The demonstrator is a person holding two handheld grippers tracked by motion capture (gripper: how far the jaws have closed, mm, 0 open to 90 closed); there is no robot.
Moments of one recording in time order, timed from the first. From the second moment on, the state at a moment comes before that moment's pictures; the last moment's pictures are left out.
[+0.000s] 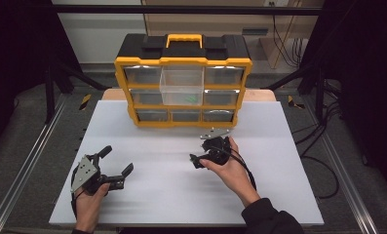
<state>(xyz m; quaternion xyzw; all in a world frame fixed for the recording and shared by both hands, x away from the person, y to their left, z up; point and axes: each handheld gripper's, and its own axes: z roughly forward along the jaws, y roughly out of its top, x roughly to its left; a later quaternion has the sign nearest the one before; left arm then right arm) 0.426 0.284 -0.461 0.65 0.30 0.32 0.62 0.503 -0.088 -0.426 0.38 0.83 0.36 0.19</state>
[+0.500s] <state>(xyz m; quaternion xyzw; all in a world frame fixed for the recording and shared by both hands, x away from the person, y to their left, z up) 0.426 0.283 -0.461 0.65 0.30 0.32 0.62 0.510 -0.080 -0.441 0.38 0.85 0.32 0.17</state>
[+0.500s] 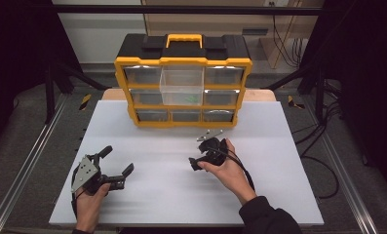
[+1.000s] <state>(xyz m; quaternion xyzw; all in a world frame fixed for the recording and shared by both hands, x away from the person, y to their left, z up) 0.425 0.283 -0.461 0.65 0.30 0.32 0.62 0.511 -0.077 -0.449 0.39 0.86 0.29 0.15</state>
